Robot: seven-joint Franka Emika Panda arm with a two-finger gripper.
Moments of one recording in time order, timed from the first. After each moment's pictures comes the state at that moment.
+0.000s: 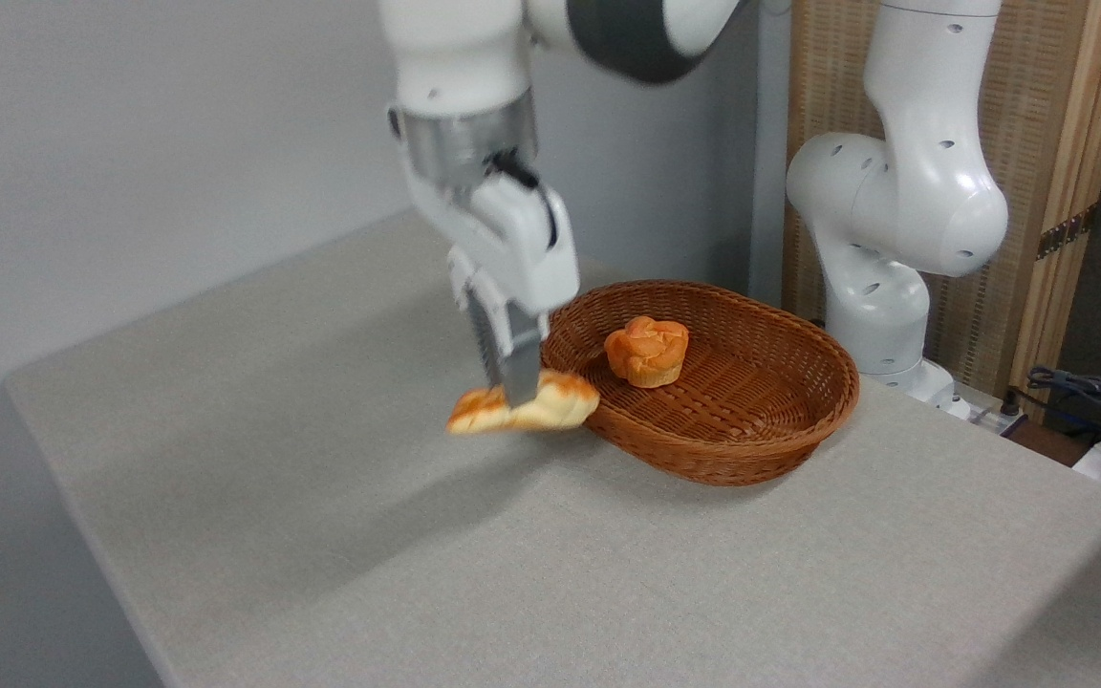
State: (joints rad) arm -0.16 -0.18 0.13 -2.00 -0.03 1.82 0.92
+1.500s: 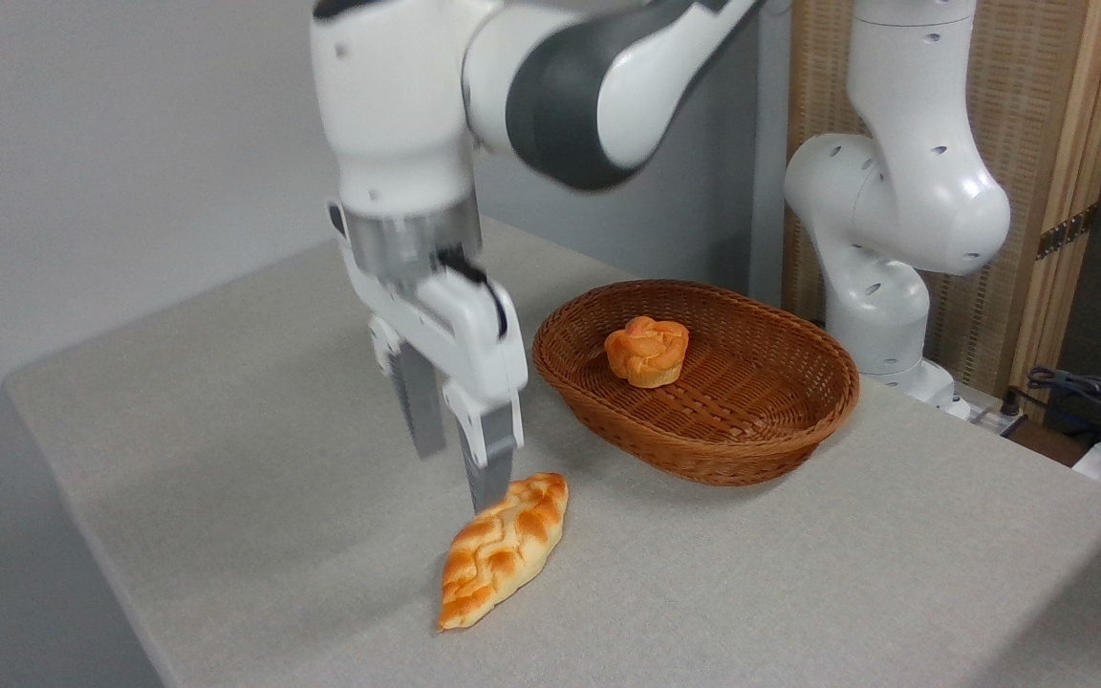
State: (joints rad) arm -0.07 -0.03 0.05 -1.93 -0.04 1.95 0.82
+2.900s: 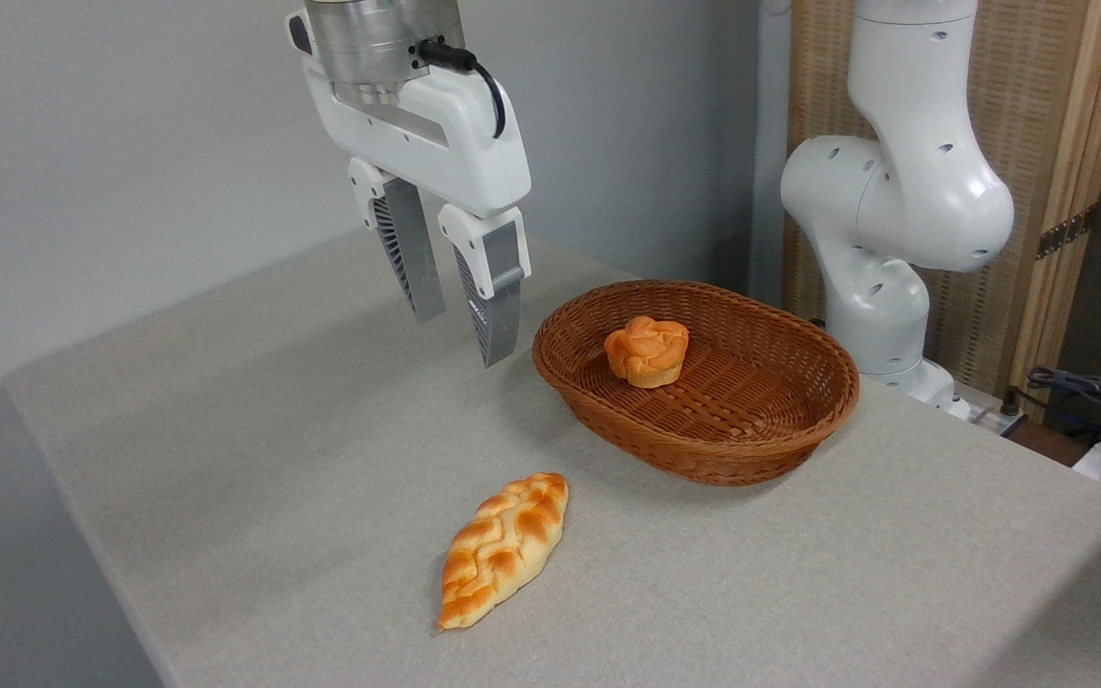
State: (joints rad) arm -0.02 -0.04 0.00 -1.63 -0.04 1.55 0.76
